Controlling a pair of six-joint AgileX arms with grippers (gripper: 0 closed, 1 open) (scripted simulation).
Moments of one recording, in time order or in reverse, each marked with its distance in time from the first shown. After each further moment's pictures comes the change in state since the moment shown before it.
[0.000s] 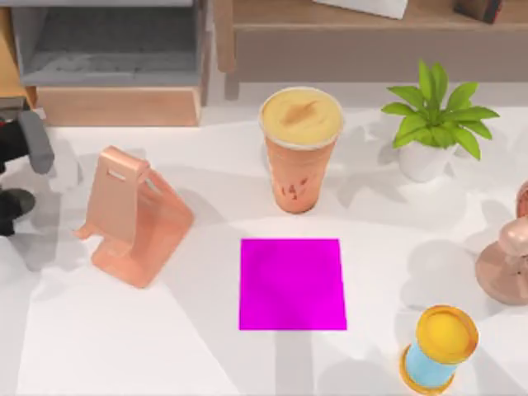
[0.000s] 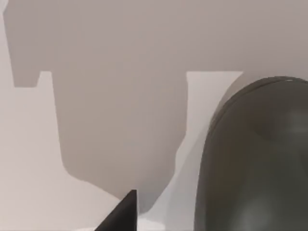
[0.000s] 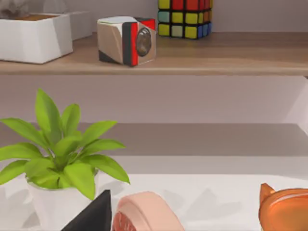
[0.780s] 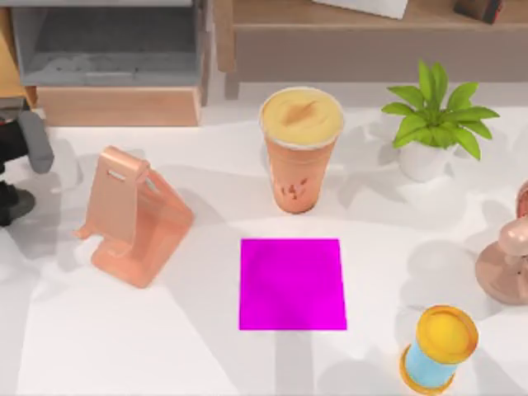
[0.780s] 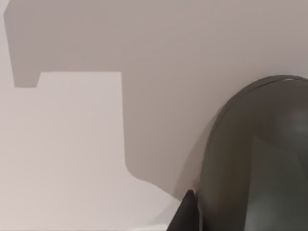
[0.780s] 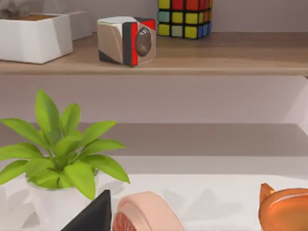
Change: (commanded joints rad) left arm 0.000 0.000 0.000 0.000 0.000 0.000; right arm 0.000 0.000 0.000 0.000 0.000 0.000
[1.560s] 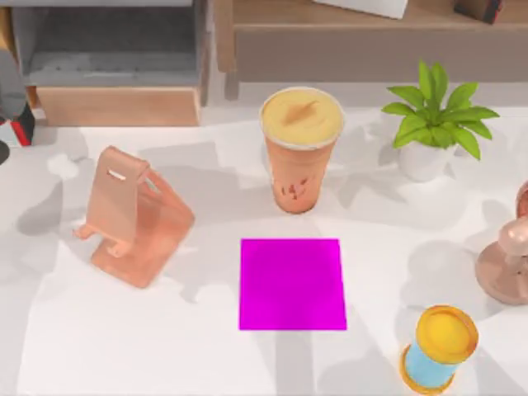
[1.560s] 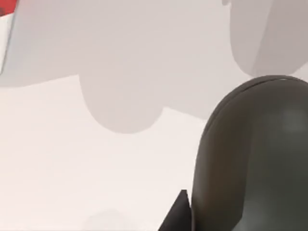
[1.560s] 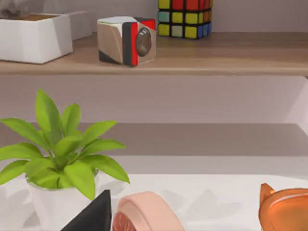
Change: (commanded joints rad) left arm -0.005 -0.107 0.250 -0.352 0.002 -0.006; right arm 0.000 0.000 0.000 0.000 0.000 0.000
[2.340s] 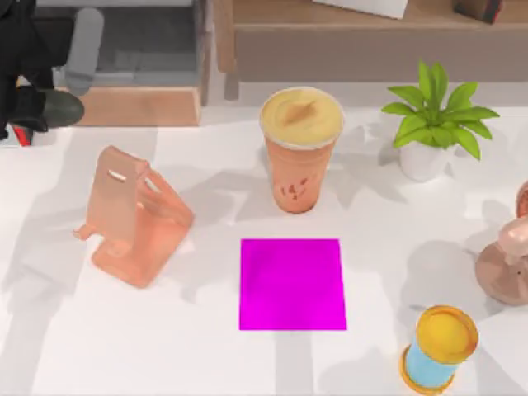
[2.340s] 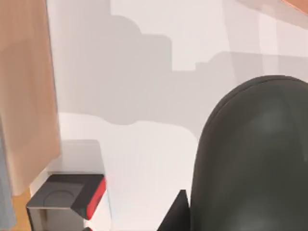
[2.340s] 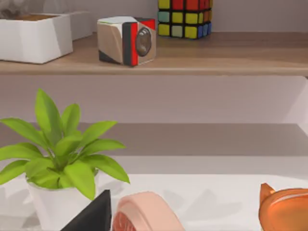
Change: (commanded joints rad) left arm -0.238 -0.141 0.049 -0.025 0.026 0.232; right arm 0.000 0.000 0.000 0.000 0.000 0.000
